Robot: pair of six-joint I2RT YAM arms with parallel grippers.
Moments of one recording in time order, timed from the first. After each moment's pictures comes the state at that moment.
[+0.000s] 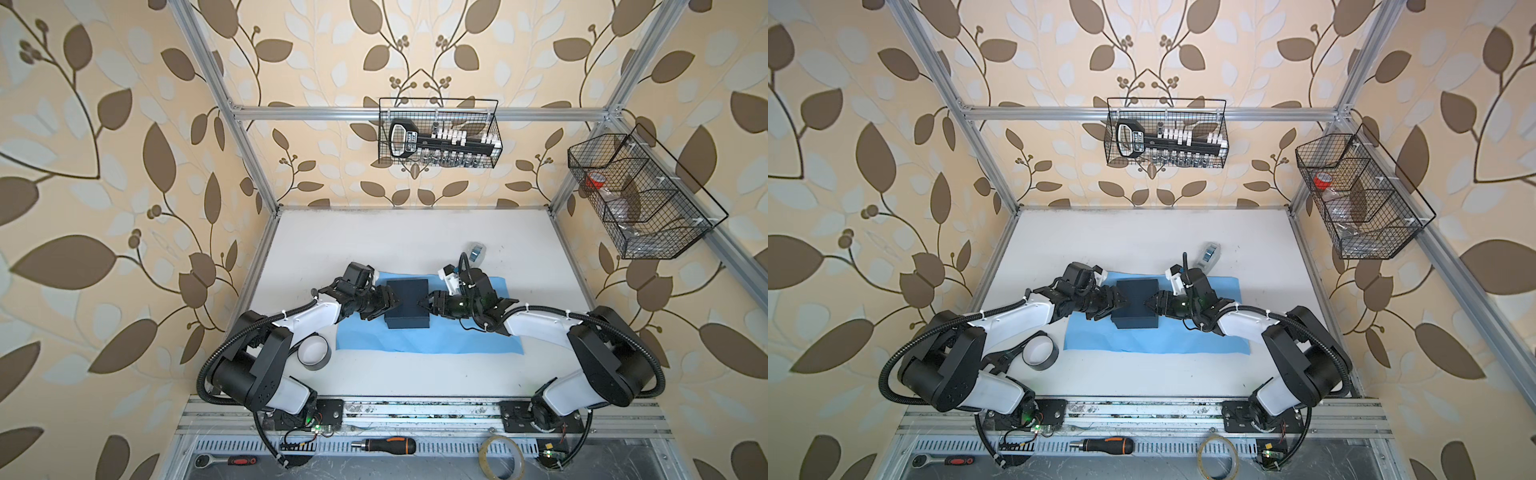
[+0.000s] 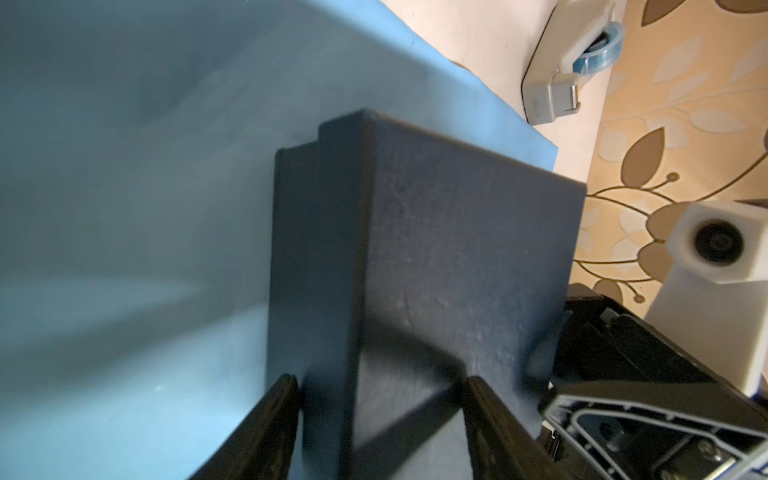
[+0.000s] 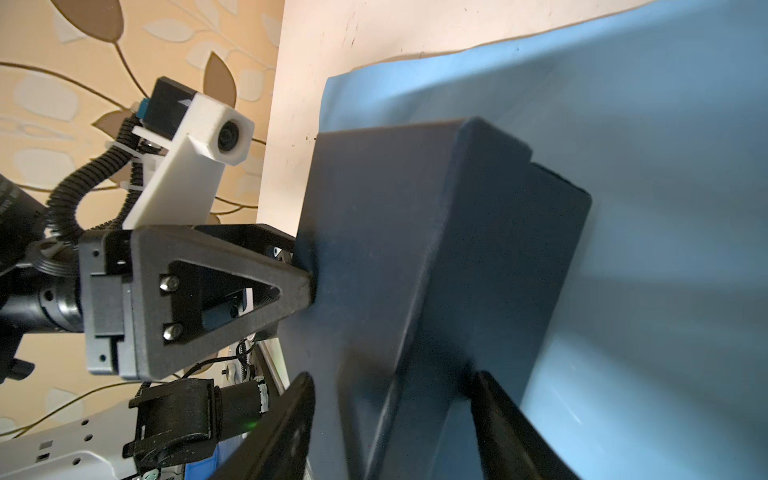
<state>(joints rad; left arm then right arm) -0.45 1.46 0.72 -0.13 0.50 -0.85 0.57 1.52 0.65 0.21 -0.47 0.76</state>
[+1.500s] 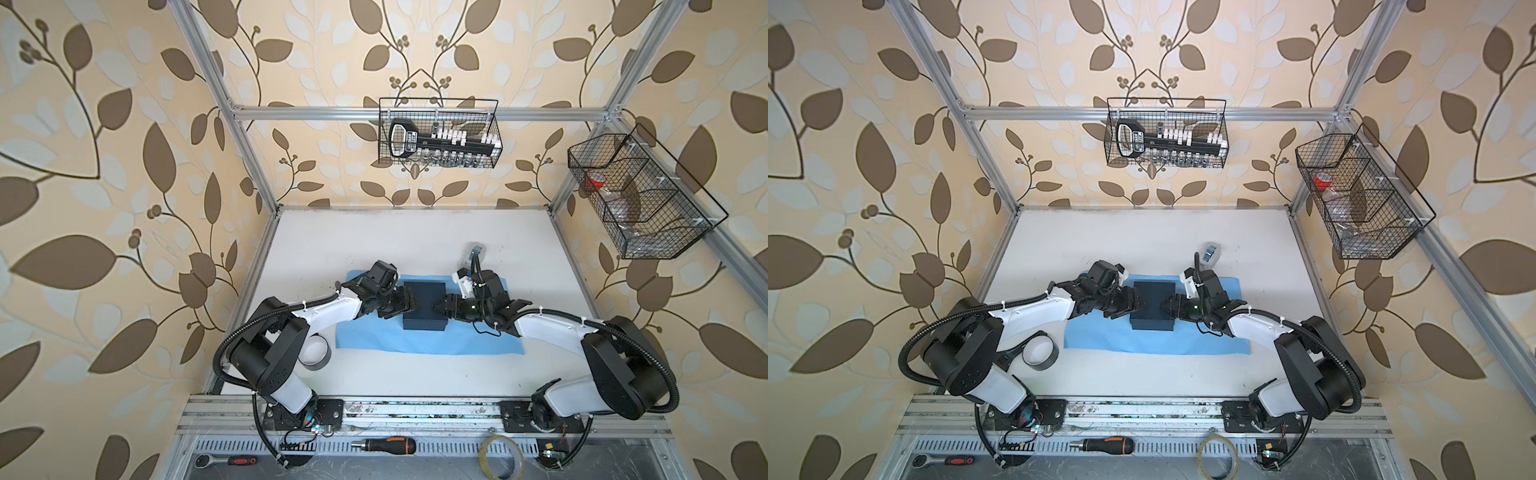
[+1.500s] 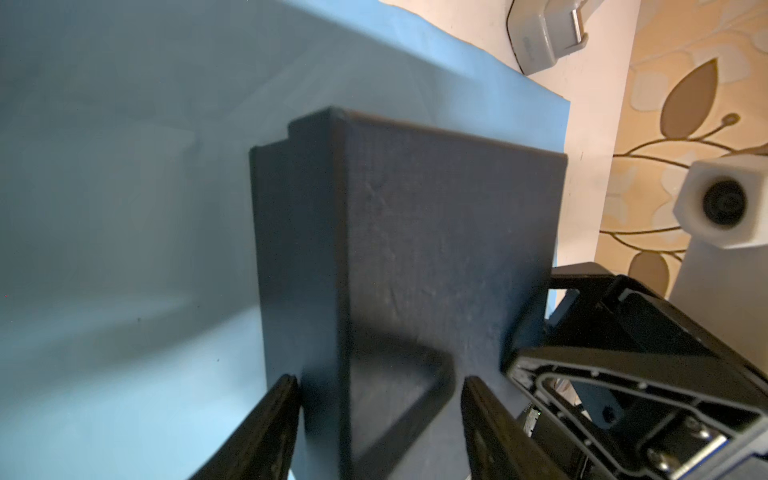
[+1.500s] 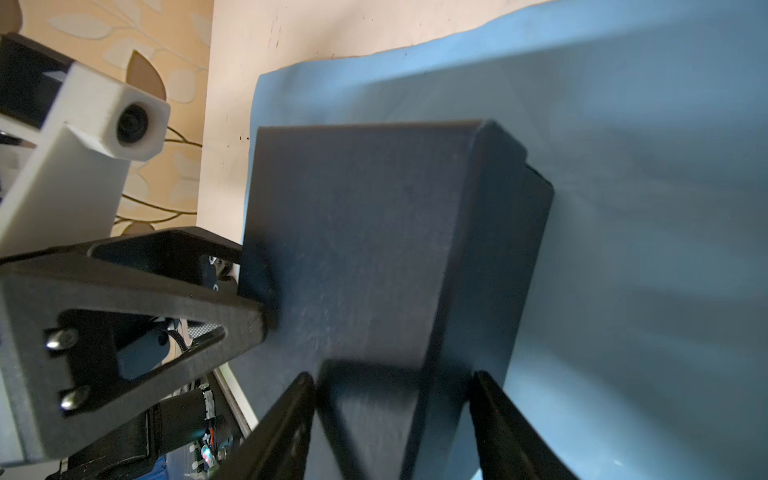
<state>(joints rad) -0.61 1.57 0.86 -0.17 0.40 -0.84 0.48 1.45 0.61 0.06 -0.42 0.65</state>
